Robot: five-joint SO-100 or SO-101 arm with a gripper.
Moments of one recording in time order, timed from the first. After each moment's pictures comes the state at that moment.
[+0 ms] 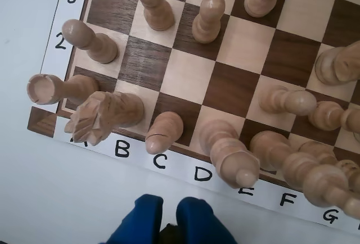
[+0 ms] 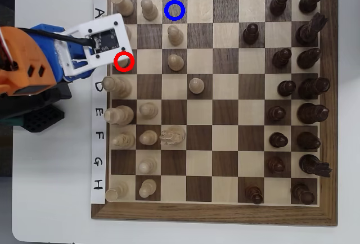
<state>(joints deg) -23.9 149.9 125.5 96.6 100.3</state>
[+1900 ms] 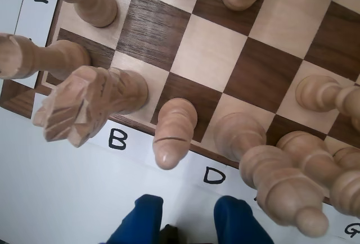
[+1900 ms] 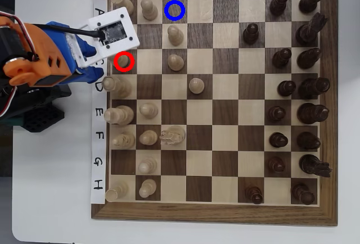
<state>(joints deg) -28.0 149.0 137.4 90.2 100.3</state>
